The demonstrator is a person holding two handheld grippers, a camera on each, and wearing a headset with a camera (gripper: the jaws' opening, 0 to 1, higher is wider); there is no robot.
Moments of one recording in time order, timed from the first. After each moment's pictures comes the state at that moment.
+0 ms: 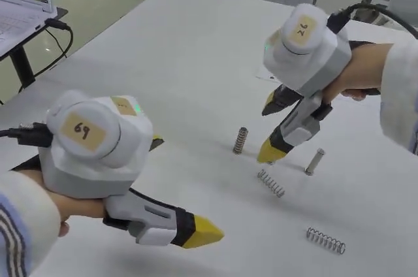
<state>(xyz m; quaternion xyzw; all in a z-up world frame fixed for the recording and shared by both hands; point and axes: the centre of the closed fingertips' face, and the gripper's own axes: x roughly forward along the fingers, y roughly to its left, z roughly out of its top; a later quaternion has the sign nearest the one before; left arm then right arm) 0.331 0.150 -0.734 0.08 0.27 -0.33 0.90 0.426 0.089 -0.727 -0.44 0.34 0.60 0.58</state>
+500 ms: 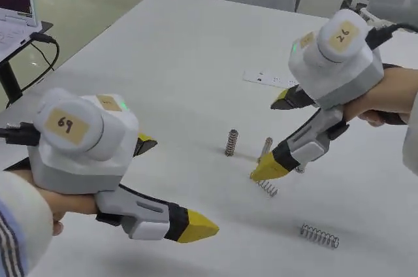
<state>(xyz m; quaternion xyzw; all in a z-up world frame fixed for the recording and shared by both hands) 0.337 0.149 -0.723 0.06 0.26 -0.34 0.90 0.415 0.073 -0.714 -0.34 0.31 0.58 0.67</state>
